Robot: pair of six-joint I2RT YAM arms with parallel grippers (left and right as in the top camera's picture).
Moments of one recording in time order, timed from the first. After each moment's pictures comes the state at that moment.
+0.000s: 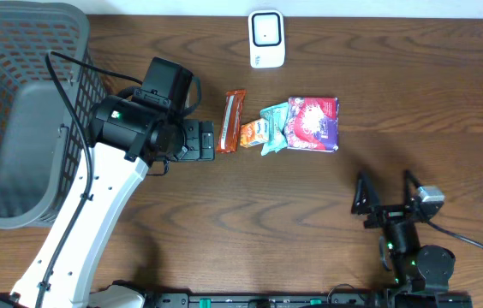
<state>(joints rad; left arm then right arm) -0.36 1.45 1.52 -1.31 -0.01 -0.38 -0.06 0.01 0.01 0.00 -0.27 0.39</state>
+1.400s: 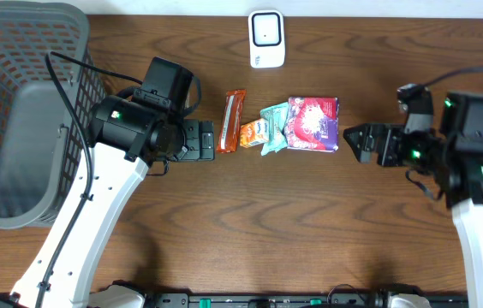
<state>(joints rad) -0.36 1.45 1.52 -1.31 -0.01 -0.38 -0.06 1.22 1.17 -0.89 -0.47 0.08</state>
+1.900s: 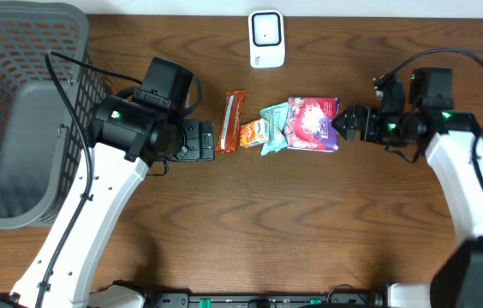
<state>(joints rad) -0.36 1.45 1.52 -1.31 -0.01 -0.38 -0.06 1.58 1.18 -0.74 -0.48 0.12</state>
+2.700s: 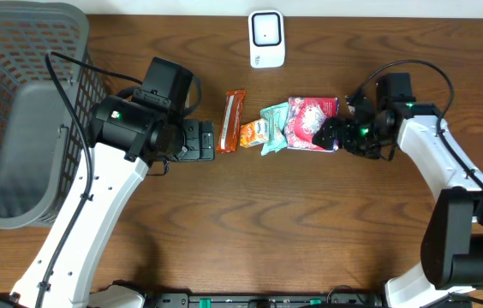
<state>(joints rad) -0.36 1.45 1.52 -1.31 -0.01 -0.38 0.03 1.76 1.18 -0.76 -0.46 0.15</state>
